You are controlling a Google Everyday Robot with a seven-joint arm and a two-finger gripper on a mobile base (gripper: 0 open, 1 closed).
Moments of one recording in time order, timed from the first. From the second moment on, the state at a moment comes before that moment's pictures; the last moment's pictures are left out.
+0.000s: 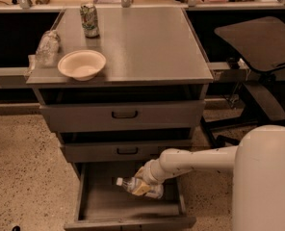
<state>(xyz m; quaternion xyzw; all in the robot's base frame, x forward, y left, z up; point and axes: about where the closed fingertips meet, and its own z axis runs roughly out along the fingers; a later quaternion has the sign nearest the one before) 0.538 -0.003 0.376 -0.63 0.72 0.17 0.25</state>
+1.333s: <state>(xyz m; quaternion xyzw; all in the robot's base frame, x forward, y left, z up) 0.559 -0.017 0.329 -0.67 0.66 0.17 0.28</state>
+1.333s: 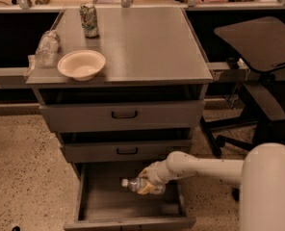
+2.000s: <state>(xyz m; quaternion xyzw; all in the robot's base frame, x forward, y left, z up) 0.569 -0.029 0.240 -0.70 0.63 0.16 0.31</state>
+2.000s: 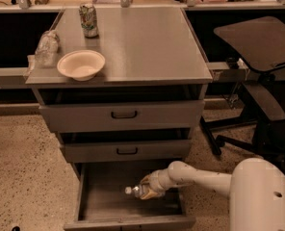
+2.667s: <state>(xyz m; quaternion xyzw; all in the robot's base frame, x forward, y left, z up) 0.569 -0.030 0.234 -0.70 0.63 0.16 0.30</state>
